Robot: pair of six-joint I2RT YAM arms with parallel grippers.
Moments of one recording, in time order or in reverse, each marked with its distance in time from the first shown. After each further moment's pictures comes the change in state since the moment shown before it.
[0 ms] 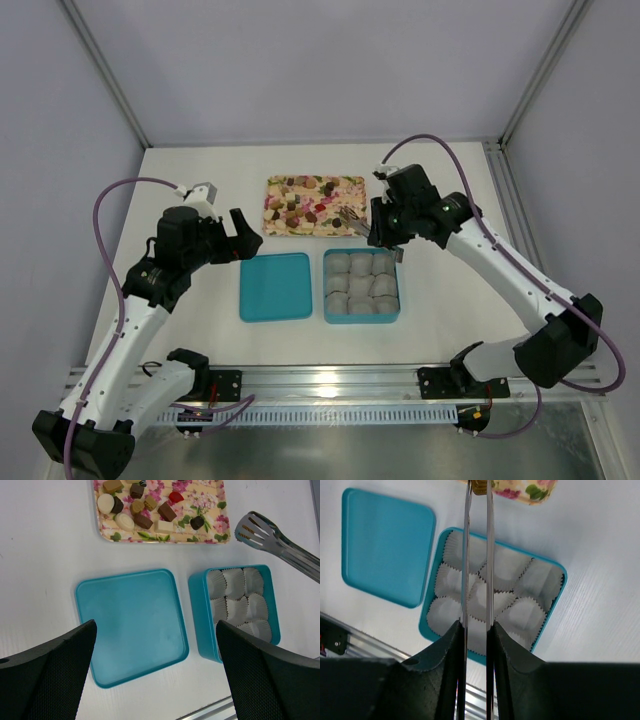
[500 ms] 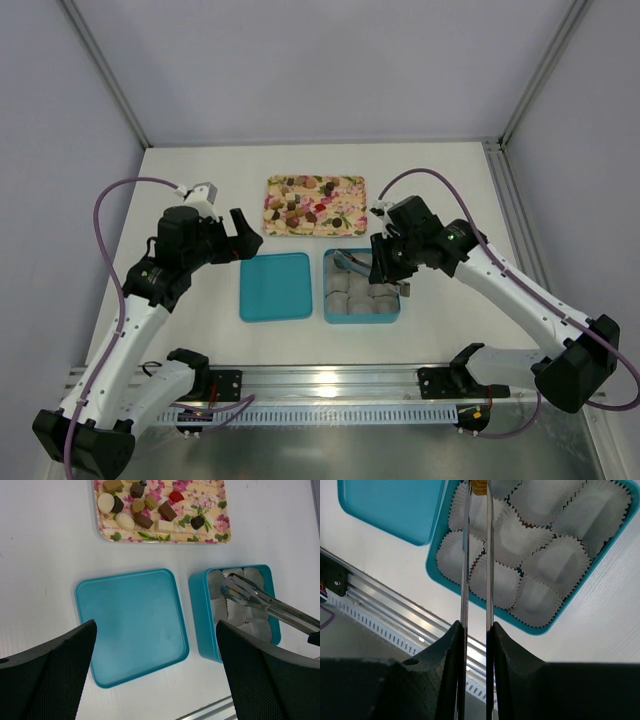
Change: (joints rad) left arm 0.000 0.003 0.000 0.000 0.000 0.000; right arm 0.076 -0.167 -0.194 -0.066 -0.131 0.022
